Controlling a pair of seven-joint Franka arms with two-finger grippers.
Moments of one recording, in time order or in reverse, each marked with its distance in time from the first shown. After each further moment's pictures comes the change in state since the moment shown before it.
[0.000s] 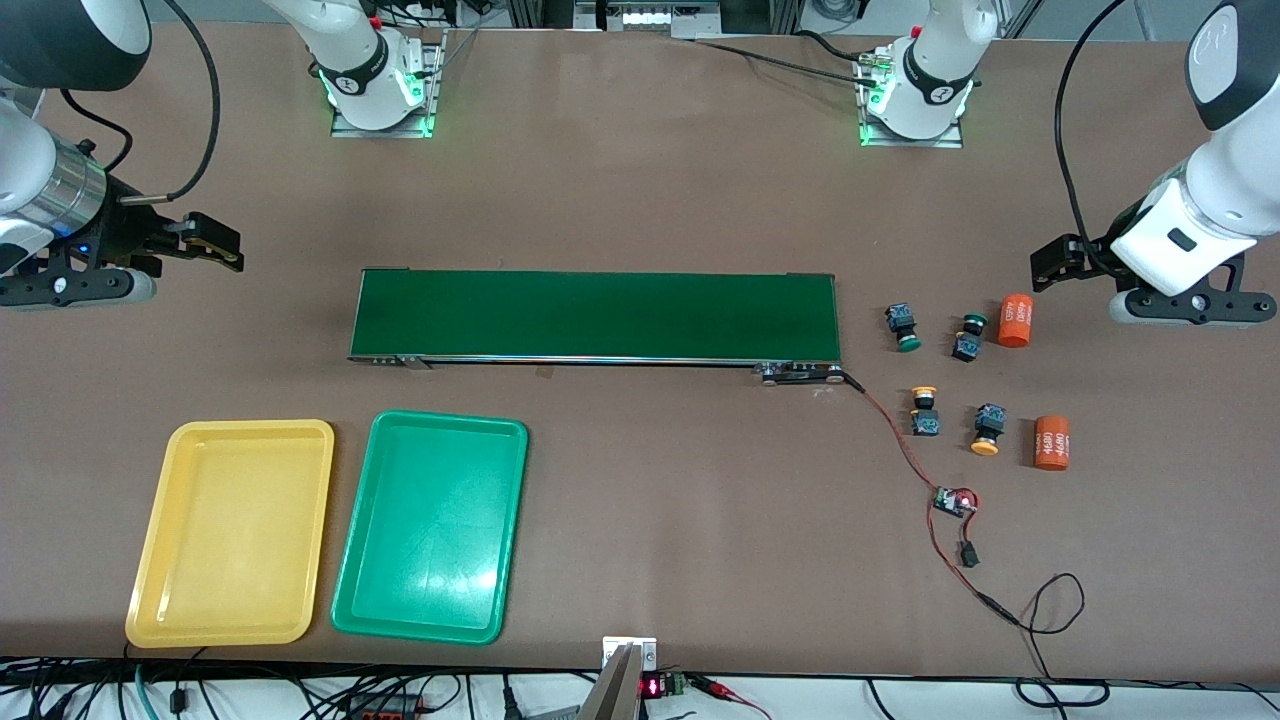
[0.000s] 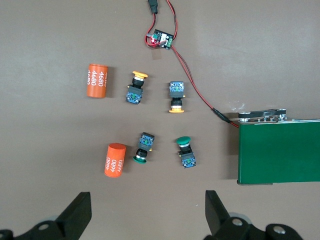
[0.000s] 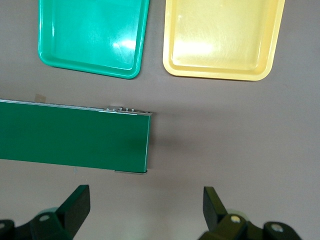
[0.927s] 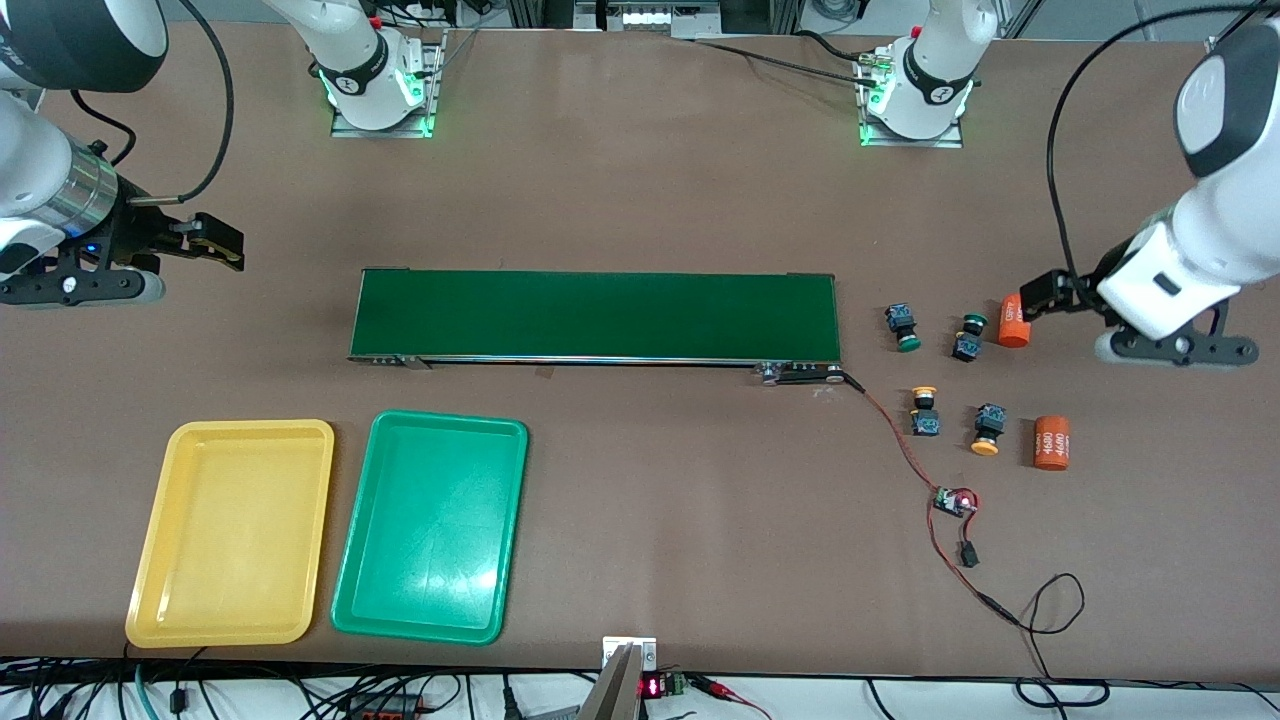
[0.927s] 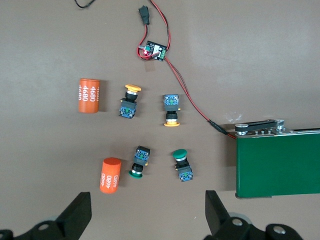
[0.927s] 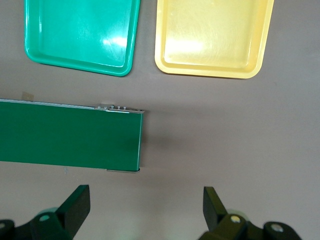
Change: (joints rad) left arm 0.001 0.159 -0.012 0.128 0.000 0.003 0.019; right arm 0.019 0.002 0.009 -0.001 -0.053 -0.005 0.026
